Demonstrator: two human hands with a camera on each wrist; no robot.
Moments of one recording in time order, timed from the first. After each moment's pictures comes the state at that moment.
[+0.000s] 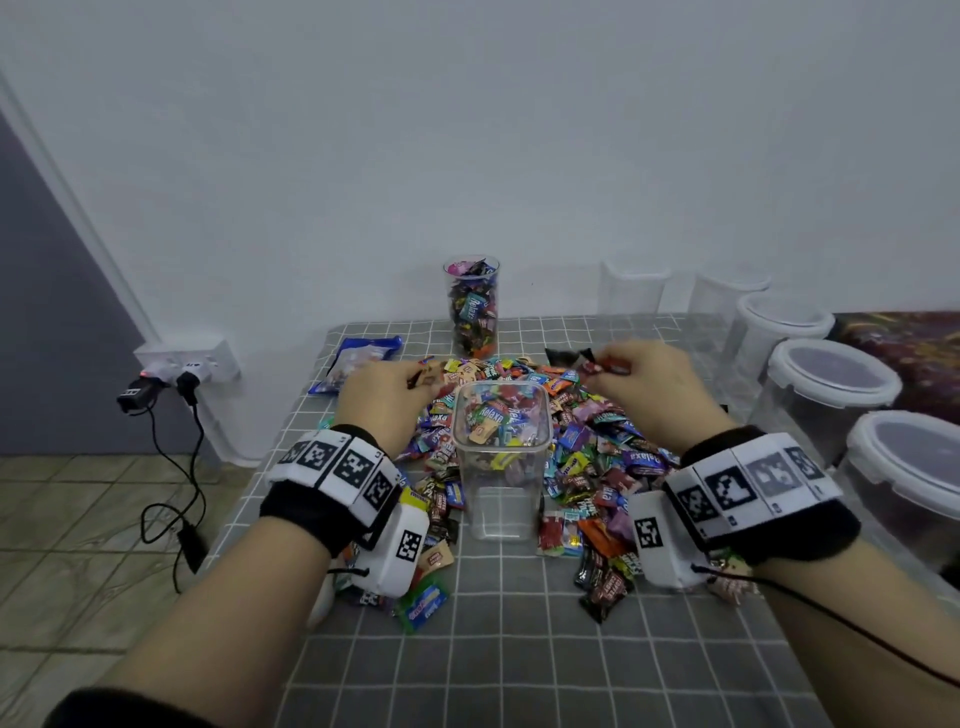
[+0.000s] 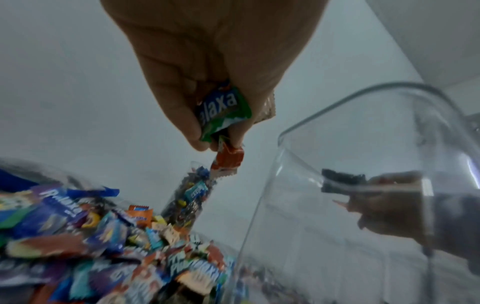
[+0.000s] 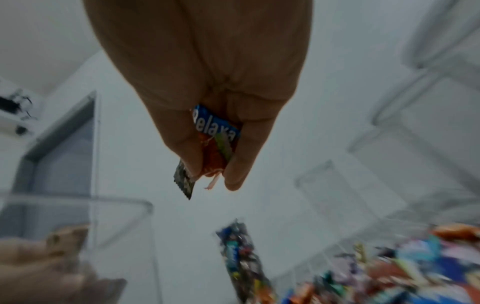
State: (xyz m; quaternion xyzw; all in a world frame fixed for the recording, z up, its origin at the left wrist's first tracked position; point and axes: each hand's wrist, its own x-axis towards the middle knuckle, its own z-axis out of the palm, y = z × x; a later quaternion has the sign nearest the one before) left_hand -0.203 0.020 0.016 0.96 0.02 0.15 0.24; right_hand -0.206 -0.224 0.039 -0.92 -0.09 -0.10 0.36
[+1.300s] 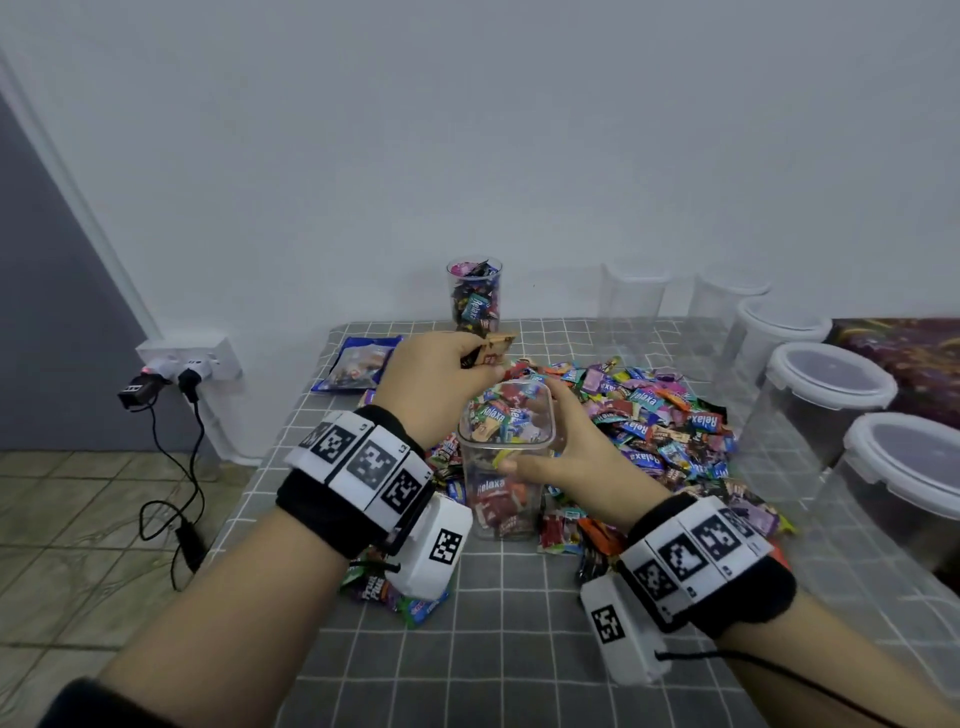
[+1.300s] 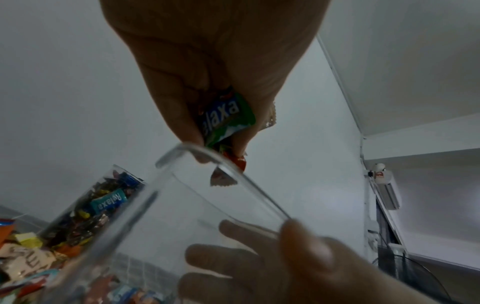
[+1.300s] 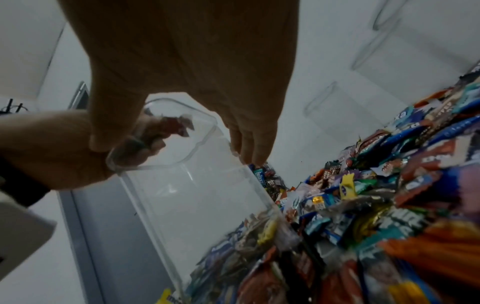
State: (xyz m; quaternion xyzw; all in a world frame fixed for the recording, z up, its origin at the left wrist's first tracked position) left_hand -0.227 -0.014 0.051 0.91 -0.11 0.14 0.38; right_hand -0.241 -0.184 -0.007 -0.80 -0.15 0.09 0.57
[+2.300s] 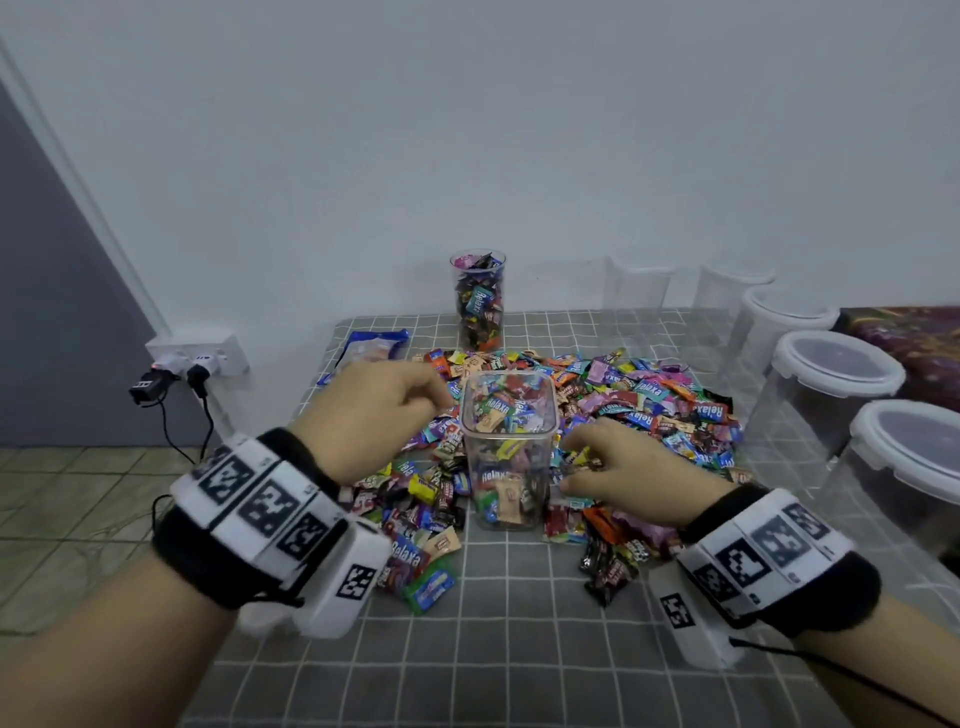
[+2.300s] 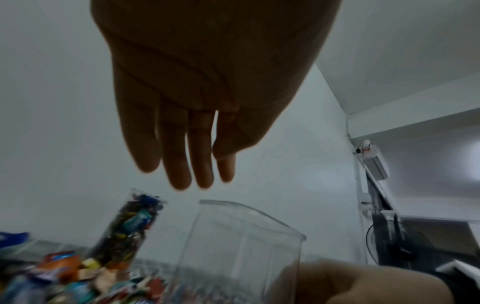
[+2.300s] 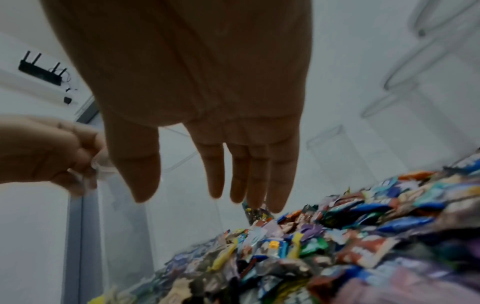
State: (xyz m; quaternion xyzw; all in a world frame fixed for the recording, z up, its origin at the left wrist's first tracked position) left_hand -0.264 0.028 0.057 0.96 -0.11 0.05 0.24; right_hand -0.241 -0.220 -0.002 -0.95 -0.18 0.13 0.24
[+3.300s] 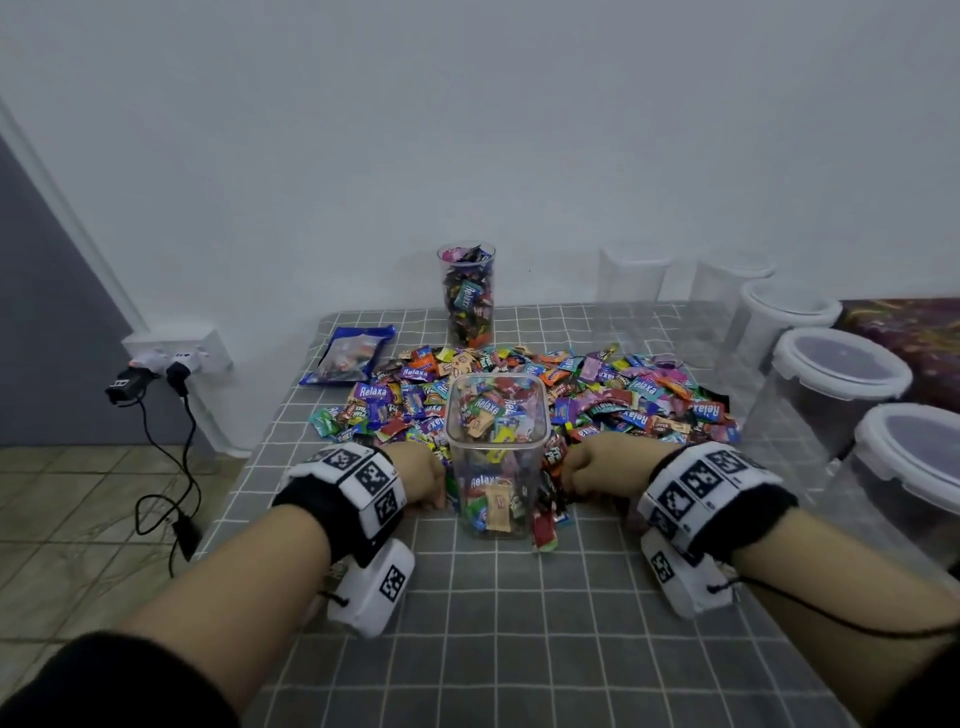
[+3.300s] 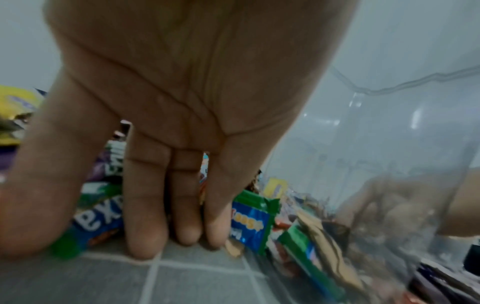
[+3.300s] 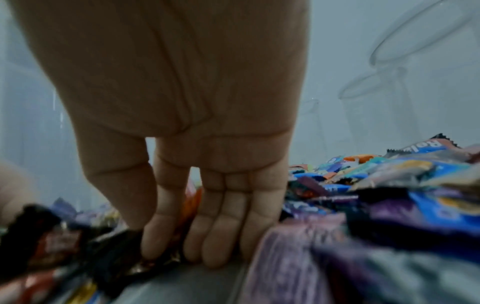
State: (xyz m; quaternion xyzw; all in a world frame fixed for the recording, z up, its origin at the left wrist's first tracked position) left_hand -0.200 0.009 -0.029 0.94 -0.02 -0.29 0.18; right_hand -0.187 -0.220 -0.022 -0.94 -0.16 0.28 0.14
